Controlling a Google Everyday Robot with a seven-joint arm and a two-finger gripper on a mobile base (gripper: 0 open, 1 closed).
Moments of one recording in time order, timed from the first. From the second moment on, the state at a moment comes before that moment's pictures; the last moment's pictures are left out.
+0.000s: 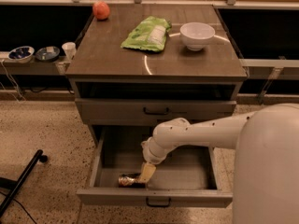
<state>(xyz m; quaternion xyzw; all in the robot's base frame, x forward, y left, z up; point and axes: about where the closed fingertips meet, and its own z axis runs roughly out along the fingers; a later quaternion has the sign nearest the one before) 0.541 0.019 0.459 -0.68 0.70 0.12 0.18</state>
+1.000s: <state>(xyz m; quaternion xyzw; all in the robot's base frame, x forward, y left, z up) 0.533 0.033 0.408 -0.71 0.68 0.10 0.16</state>
